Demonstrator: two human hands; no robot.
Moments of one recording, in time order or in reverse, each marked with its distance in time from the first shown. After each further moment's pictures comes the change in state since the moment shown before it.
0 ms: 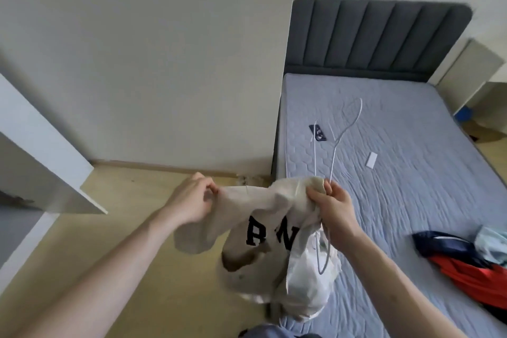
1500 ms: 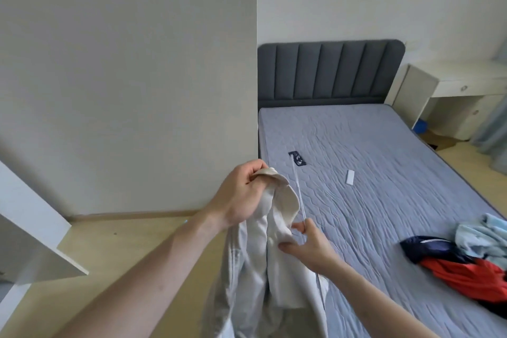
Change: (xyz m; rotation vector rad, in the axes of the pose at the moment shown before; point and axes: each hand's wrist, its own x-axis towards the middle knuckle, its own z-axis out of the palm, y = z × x) left_hand -0.039 0.157 -0.066 -0.725 0.074 0.457; right_hand -0.013 0.059 -0.015 -0.761 -0.022 -0.079
